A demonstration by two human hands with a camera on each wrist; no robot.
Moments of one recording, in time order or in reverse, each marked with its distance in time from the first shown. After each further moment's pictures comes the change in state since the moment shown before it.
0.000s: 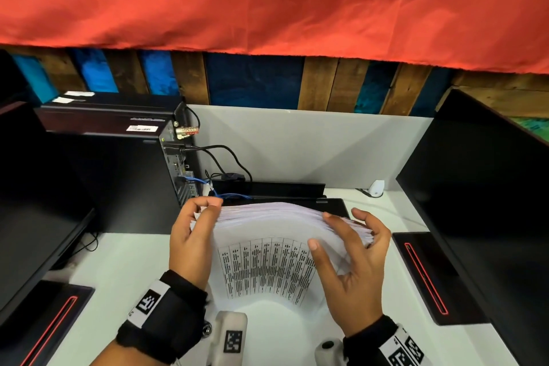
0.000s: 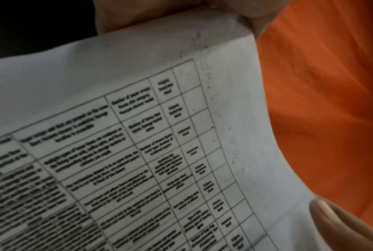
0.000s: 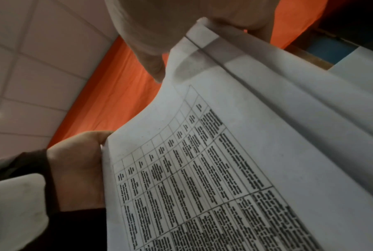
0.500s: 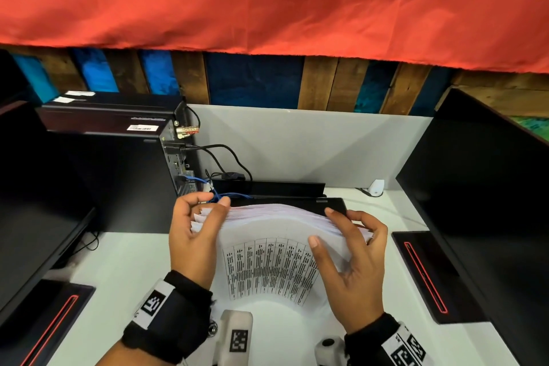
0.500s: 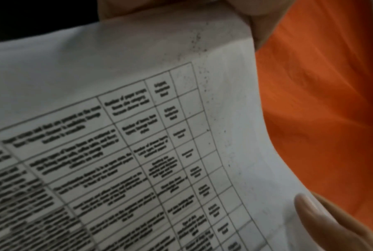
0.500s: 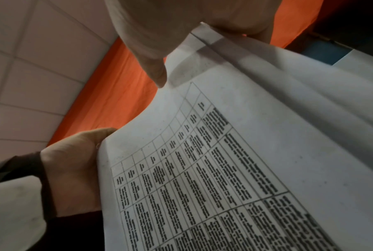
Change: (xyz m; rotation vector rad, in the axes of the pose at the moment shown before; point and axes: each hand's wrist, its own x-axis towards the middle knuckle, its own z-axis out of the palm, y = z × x) left_hand -0.007 0.005 0.007 0.020 0.098 0.081; right_hand 0.002 0.001 -0.001 -0.010 -0.010 0.007
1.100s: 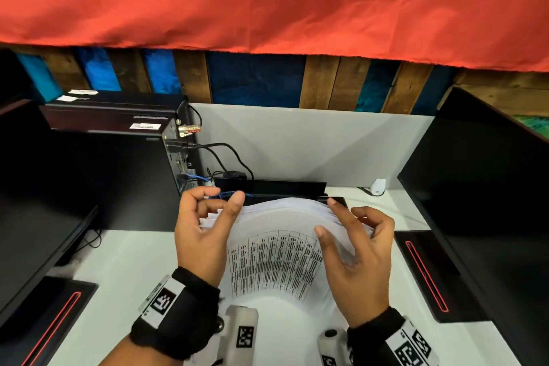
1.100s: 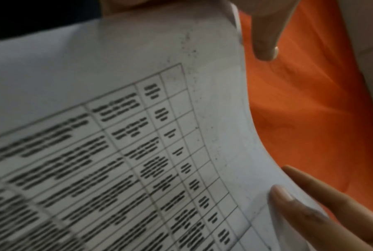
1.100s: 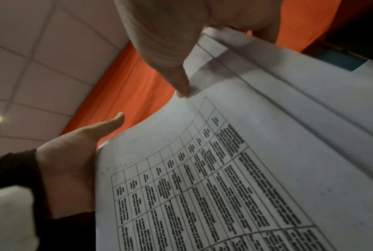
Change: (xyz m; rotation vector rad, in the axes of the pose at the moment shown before) left_hand -0.009 0.015 0.009 0.085 -0.004 0.104; right_hand 0.006 -0.002 -0.001 -0.096 0.057 -0.078
